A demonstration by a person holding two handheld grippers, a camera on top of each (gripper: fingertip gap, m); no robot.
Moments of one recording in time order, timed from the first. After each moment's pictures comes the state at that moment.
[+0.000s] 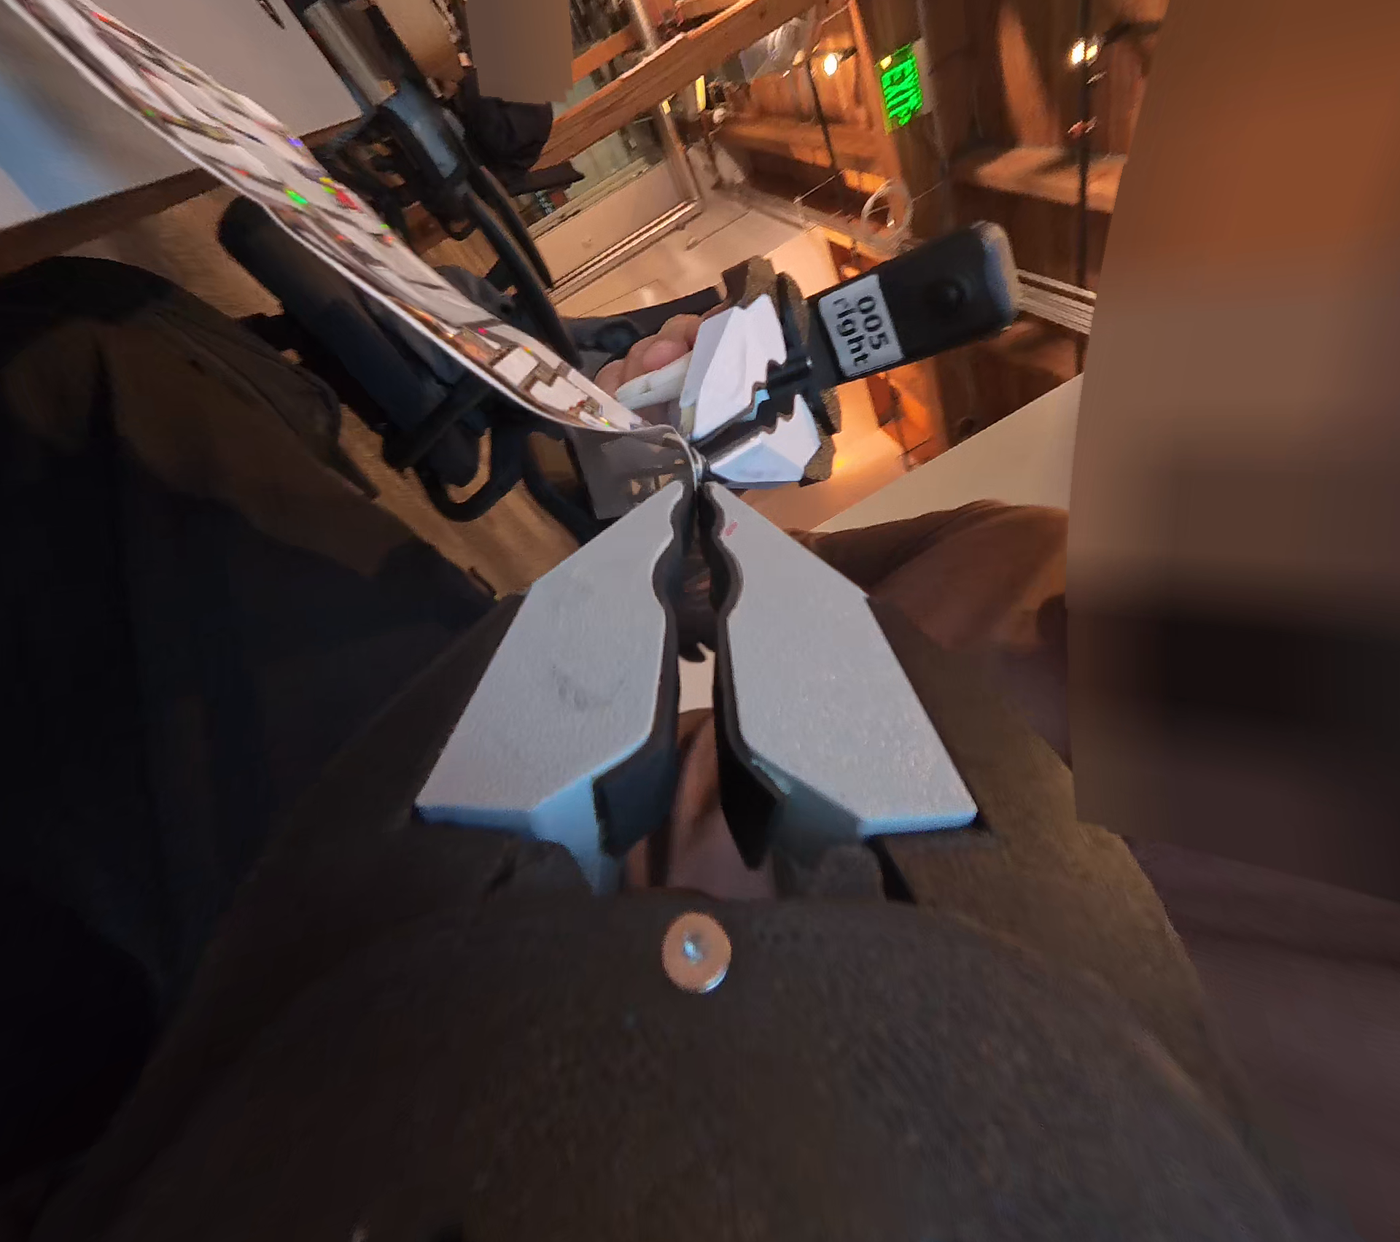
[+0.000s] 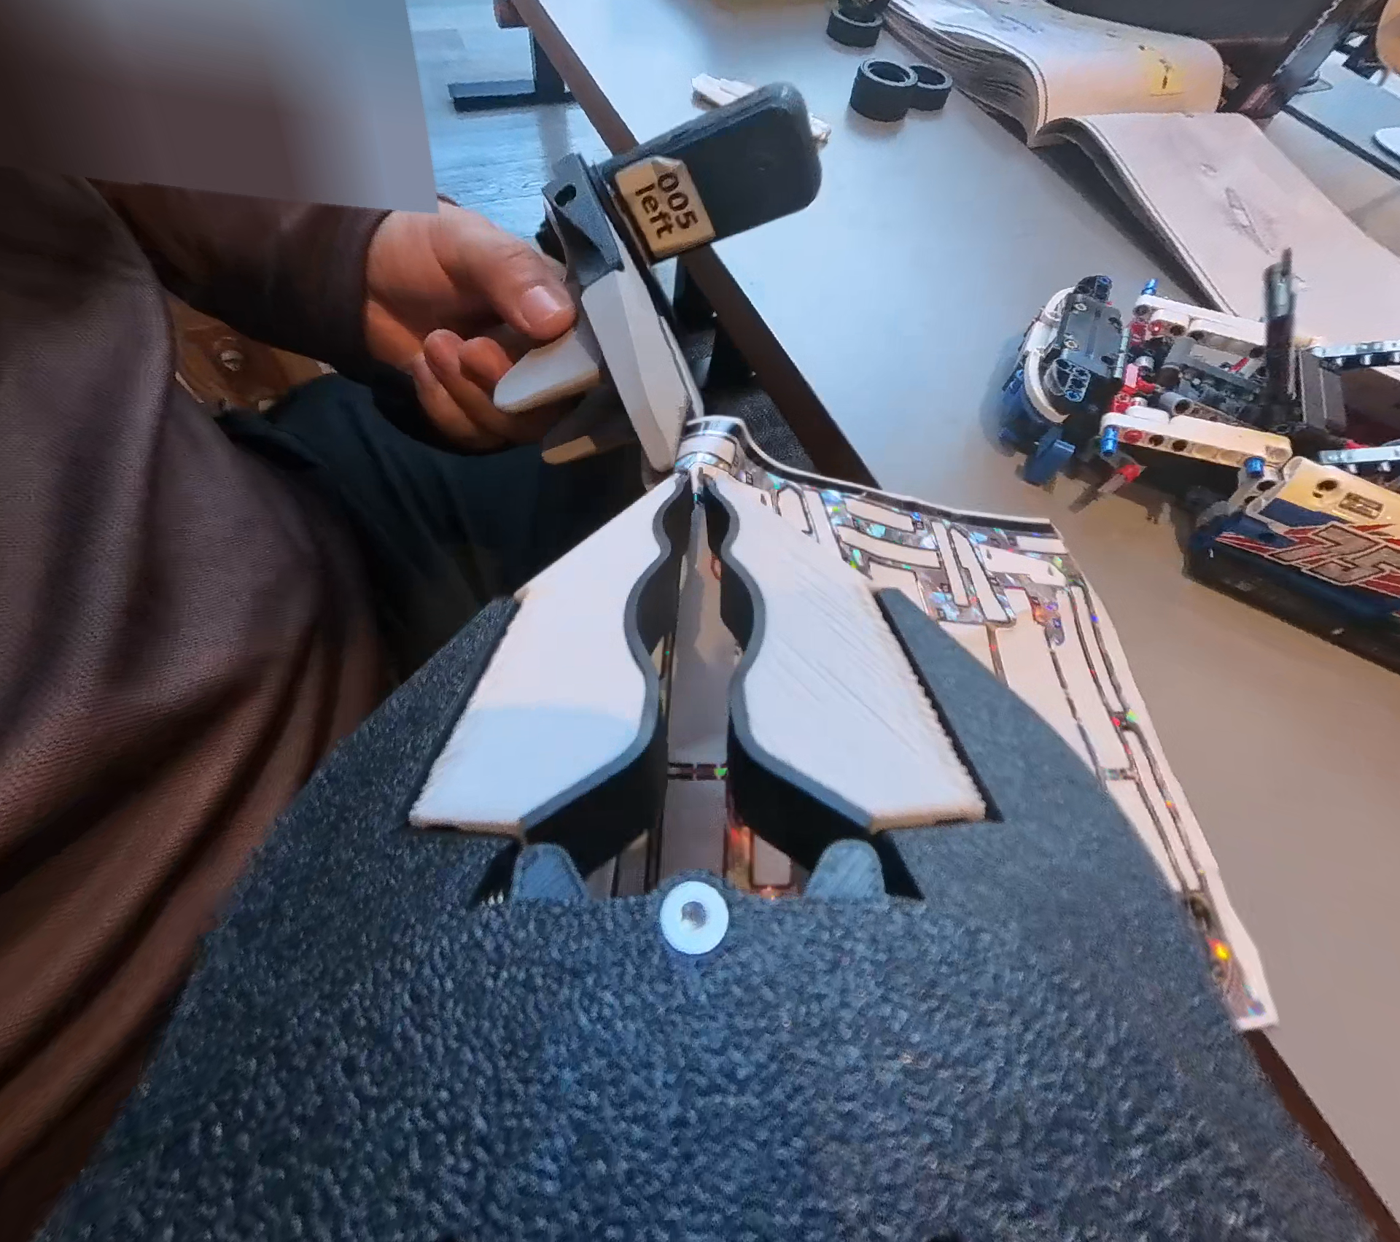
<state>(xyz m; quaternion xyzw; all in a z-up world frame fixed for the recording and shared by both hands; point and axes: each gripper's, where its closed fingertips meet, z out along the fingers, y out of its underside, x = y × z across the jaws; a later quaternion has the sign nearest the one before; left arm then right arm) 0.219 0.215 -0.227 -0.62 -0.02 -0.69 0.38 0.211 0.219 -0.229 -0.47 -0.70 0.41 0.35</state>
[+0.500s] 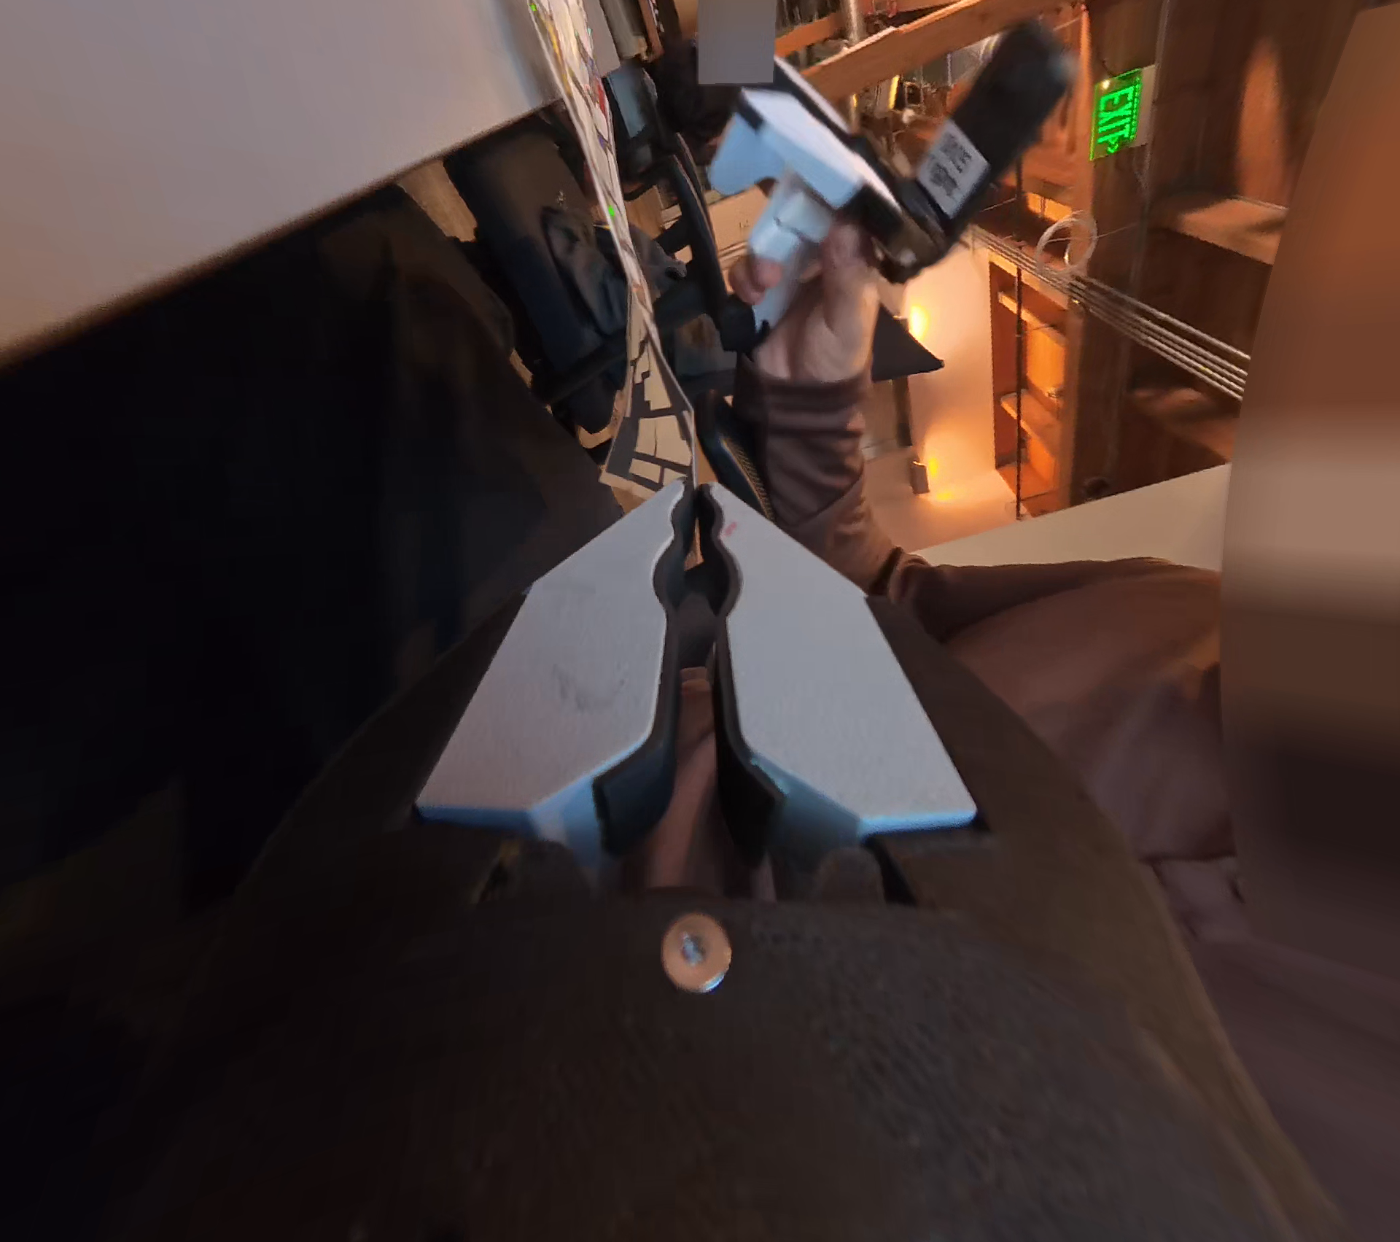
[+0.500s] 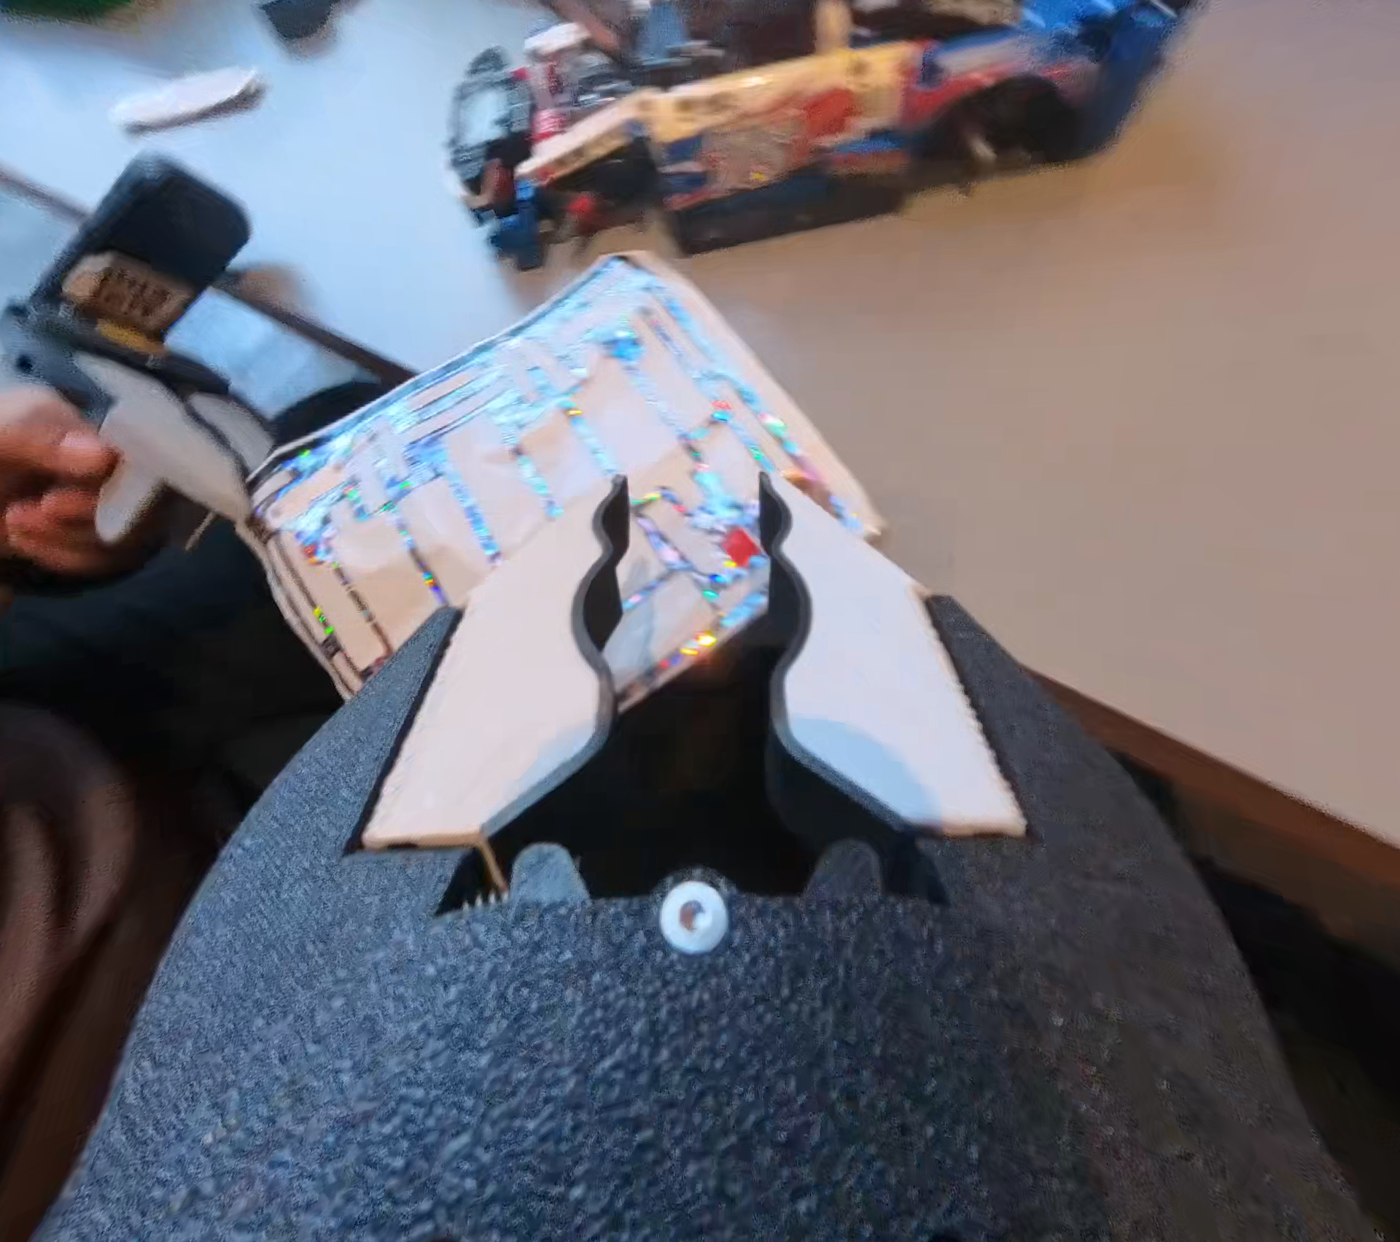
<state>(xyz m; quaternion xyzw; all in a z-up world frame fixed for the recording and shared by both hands) 0.202 0.228 -0.293 -0.70 -0.10 -0.63 0.33 0.263 0.388 -0.255 -0.71 -0.51 0.35 0.34</state>
